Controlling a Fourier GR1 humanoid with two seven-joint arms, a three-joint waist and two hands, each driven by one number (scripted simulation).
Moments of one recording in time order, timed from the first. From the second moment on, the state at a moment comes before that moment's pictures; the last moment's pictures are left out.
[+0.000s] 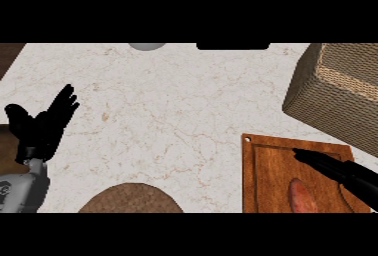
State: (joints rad) left arm -0.20 0.36 0.04 -1.38 0.18 0.05 0.20; right arm 0.12 -0.49 -0.03 -1.72 0.58 0.66 -0.46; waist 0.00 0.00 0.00
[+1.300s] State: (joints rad) left arm -0.21 0.32 0.11 -1.37 0.11 -0.02 0.21; right arm 0.18 -0.47 0.15 -1.68 0.85 0.46 -0.58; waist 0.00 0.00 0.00
